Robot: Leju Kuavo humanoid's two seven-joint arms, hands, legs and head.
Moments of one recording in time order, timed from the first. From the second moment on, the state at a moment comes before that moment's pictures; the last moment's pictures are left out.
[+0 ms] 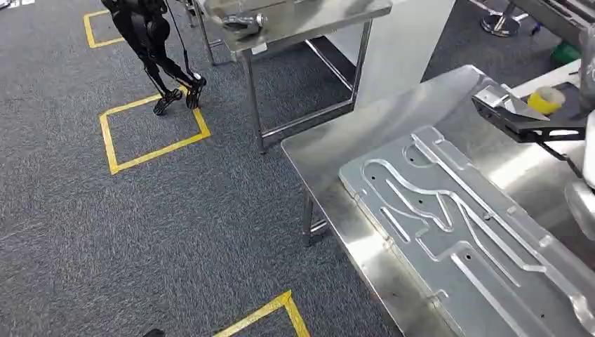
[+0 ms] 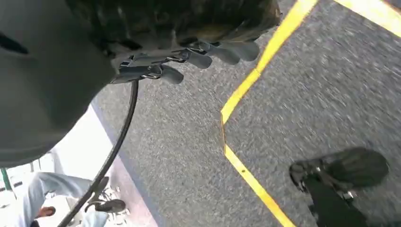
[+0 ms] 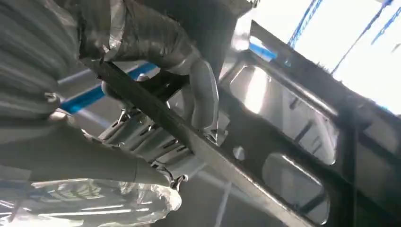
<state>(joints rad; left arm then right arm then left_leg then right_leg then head) -0.11 0.09 0.36 -0.24 -0.51 -0.34 0.13 -0.83 -0.79 0.50 -2.01 1.56 1.03 0.48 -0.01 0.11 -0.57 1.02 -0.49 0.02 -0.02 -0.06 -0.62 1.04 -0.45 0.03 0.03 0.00</state>
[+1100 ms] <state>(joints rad) -0.12 0.08 0.36 -0.24 -0.43 -0.33 0.17 -0.66 -0.53 0.71 -1.82 1.24 0.79 0.52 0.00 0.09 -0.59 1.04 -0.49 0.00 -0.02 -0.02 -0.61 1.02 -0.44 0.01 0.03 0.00</state>
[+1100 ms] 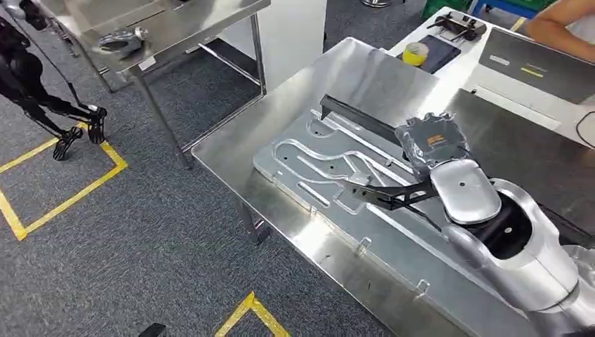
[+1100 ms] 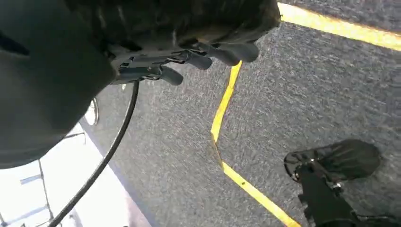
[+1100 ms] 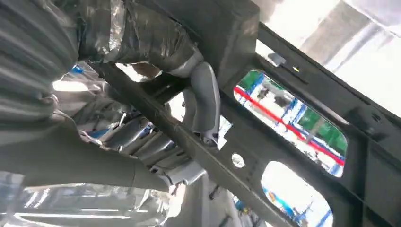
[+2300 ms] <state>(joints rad) -0.12 0.08 0.36 -0.24 -0.38 -0.36 0.16 -0.61 -0.50 0.73 -1.61 1.17 0.73 0.57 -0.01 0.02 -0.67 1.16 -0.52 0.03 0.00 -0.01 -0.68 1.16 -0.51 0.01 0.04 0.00</state>
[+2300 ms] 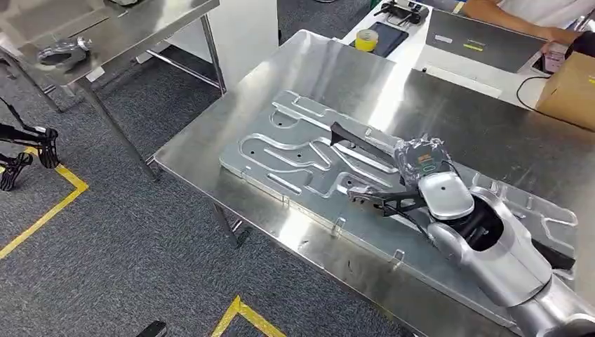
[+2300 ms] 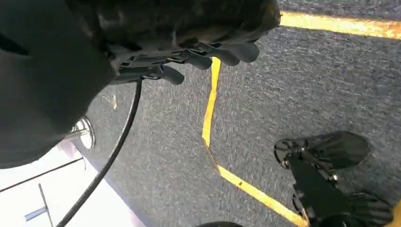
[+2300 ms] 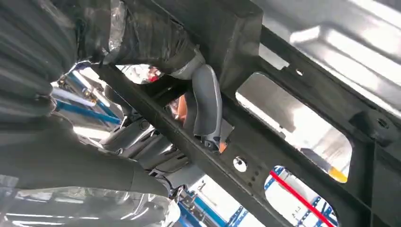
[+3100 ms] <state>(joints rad) -0.10 0.11 0.35 -0.24 -0.36 -0.38 0.17 -0.63 -0.40 0.73 -1.50 1.29 0.53 0.56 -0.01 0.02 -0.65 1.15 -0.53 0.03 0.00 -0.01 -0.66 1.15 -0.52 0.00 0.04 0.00</state>
